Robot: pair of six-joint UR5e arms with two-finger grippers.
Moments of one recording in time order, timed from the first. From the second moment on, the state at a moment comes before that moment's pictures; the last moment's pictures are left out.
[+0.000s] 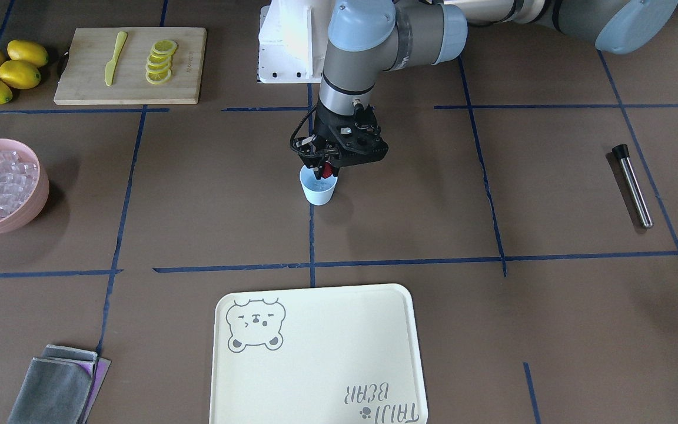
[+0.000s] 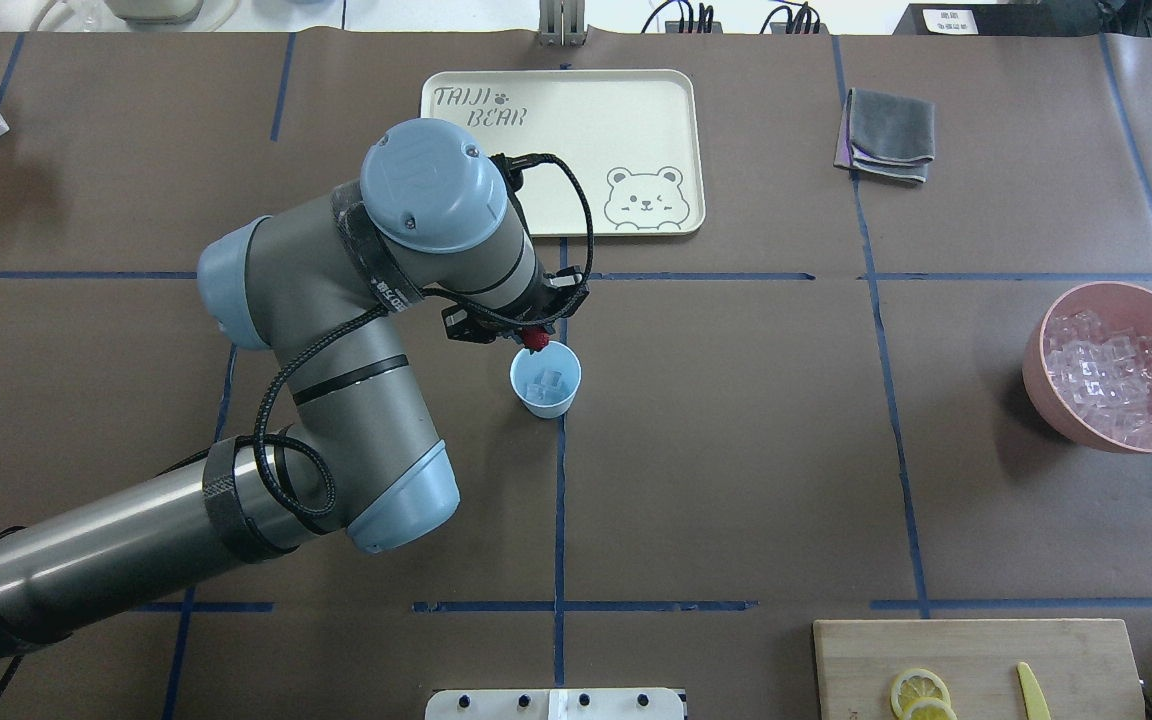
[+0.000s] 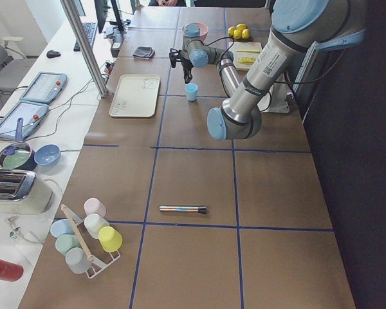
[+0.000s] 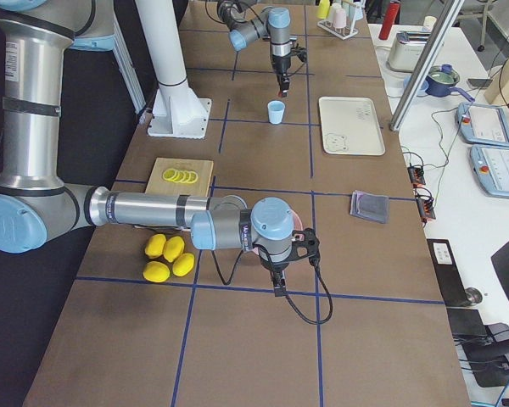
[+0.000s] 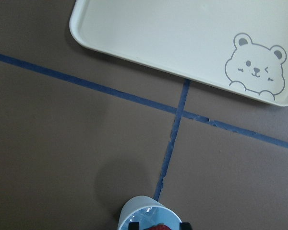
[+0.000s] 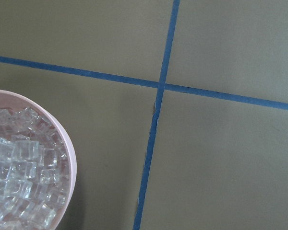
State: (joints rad) left arm -0.56 -2.39 -1.63 -1.61 -1.88 -1.51; right arm 1.59 -1.71 1.70 -1.45 2.38 -0.10
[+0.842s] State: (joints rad) left arm -0.54 -2.39 -1.63 -1.62 -1.88 -1.50; right arm 1.59 -1.71 1.70 -1.45 2.38 -0.09
